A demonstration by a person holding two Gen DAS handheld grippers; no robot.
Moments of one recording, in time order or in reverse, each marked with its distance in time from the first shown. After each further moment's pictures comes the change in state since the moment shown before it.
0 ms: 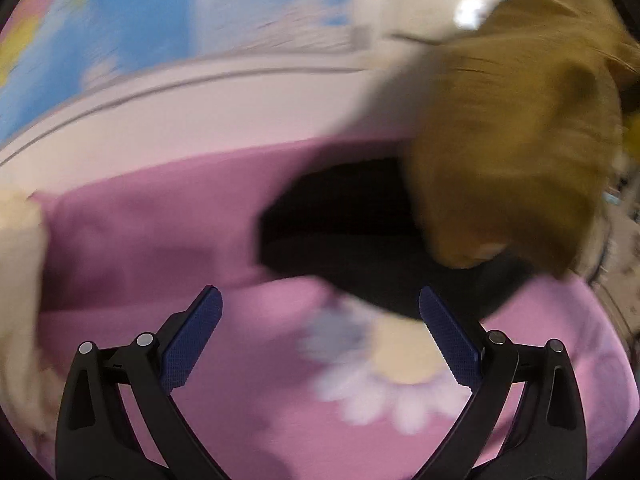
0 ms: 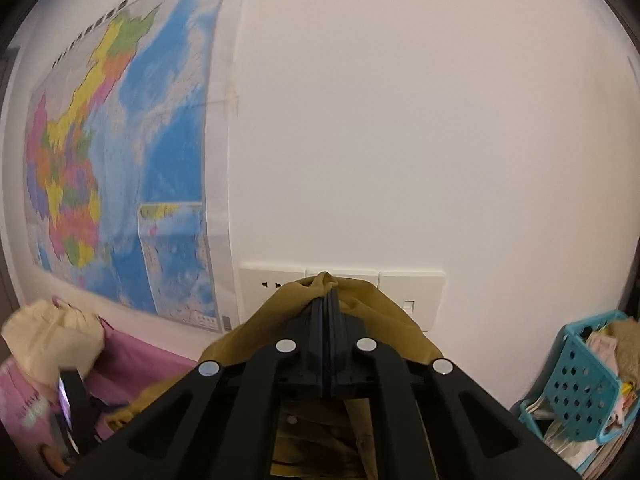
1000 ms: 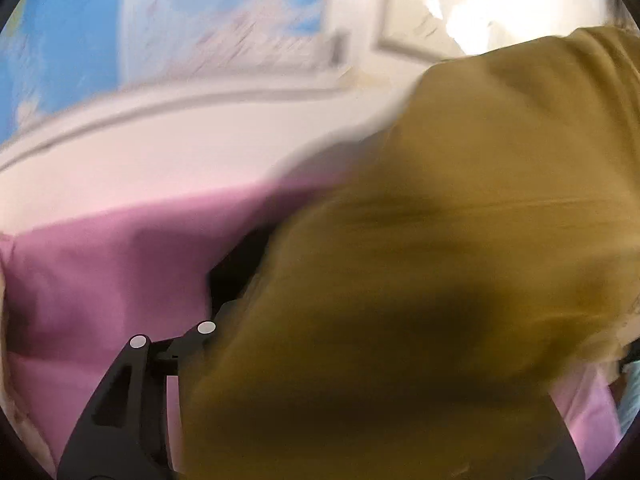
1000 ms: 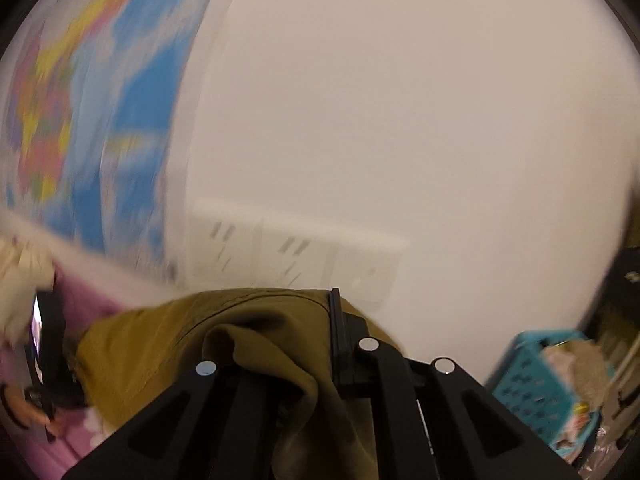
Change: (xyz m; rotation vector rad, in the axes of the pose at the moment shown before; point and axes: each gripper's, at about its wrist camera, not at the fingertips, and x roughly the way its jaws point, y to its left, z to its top) left arm 0.048 -0.014 0.061 -0.055 -0.006 -0.030; right arm -0.010 -0.021 -0.013 -0.146 0.033 -0.172
